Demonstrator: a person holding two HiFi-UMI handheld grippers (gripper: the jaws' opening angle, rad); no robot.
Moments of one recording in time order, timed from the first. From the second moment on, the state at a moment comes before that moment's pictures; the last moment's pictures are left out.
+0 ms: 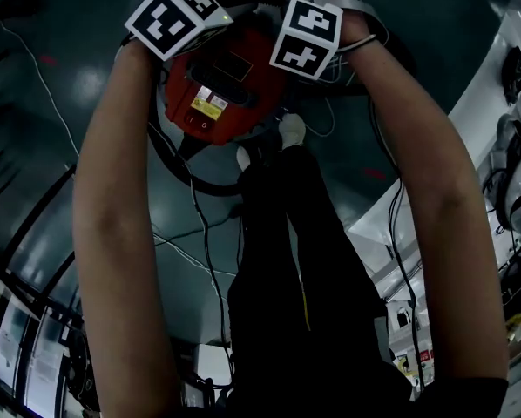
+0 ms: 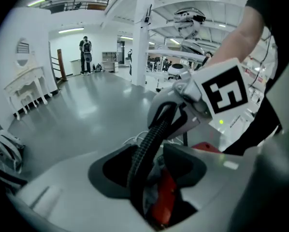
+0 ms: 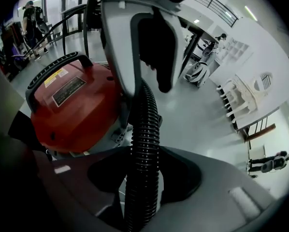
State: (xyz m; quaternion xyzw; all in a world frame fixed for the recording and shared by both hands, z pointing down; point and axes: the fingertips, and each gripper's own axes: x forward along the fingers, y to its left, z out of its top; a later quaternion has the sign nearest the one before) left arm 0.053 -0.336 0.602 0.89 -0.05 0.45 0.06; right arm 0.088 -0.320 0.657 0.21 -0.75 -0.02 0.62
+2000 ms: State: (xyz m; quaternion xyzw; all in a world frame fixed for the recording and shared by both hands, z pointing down) left arm -0.015 -0.346 0.631 0.82 -0.15 0.54 -0.04; right arm 0.152 -0.278 0.678 0.29 -0.72 0.17 0.61
